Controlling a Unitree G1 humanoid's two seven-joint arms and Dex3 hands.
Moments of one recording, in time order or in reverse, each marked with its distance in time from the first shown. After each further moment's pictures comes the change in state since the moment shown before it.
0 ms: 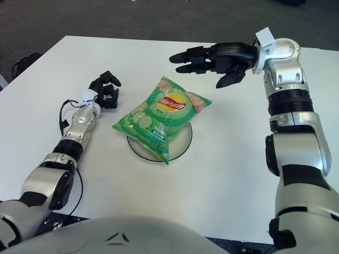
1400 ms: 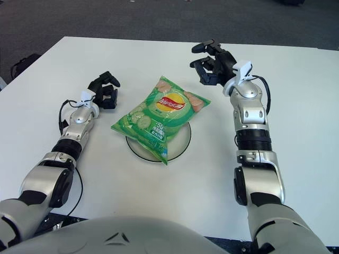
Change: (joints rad) left arm 0.008 0.012 0.032 0.044 -0.022 -0.035 -0.069; right arm 0.441 0.351 -0.296 -0.438 -0.224 0.051 -1.252
